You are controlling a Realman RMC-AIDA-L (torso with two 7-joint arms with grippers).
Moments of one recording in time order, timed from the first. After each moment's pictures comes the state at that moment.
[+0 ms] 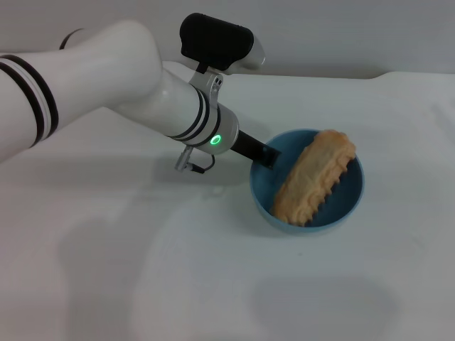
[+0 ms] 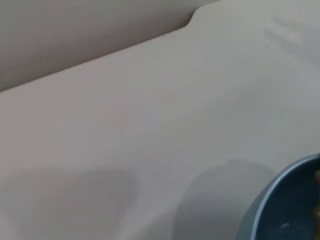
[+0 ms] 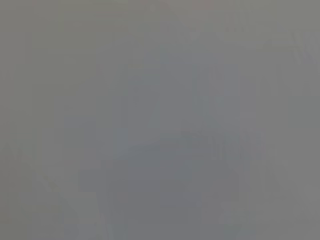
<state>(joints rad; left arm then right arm) -0.91 -2.08 1.85 0.58 2.06 0.69 -2.70 0.38 2.07 -0.68 -0.80 -1.47 -1.17 1.57</state>
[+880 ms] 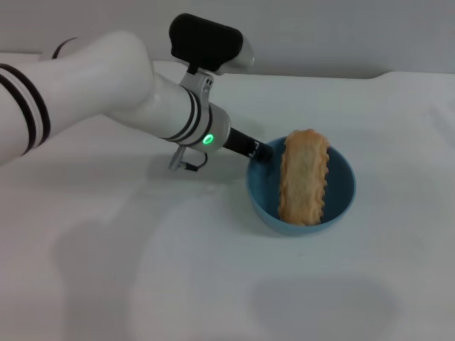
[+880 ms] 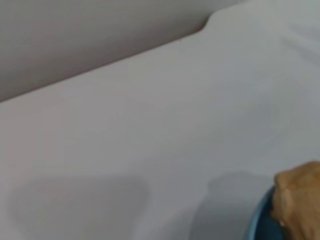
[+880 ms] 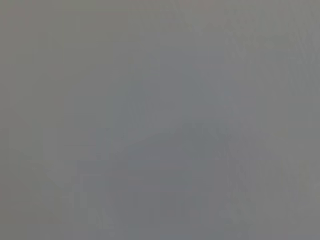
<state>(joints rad) -0.89 -2.07 1.86 0.58 2.06 0.64 -2.70 0.38 2.07 -0.68 -0.78 -1.46 -1.18 1.55</state>
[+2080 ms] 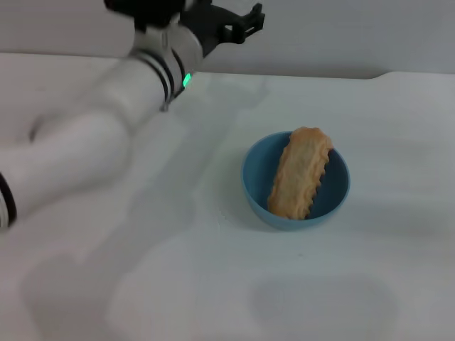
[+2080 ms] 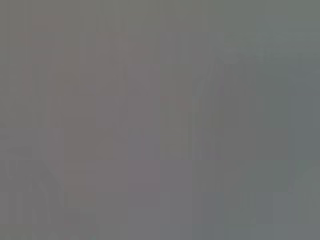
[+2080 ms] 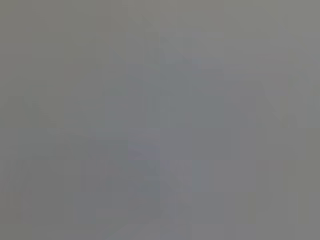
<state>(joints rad) -0.64 -2.07 2.01 0.79 2.06 -0.22 -2.64 0.39 2.08 -0.65 -0.36 -0.99 -1.17 0.61</state>
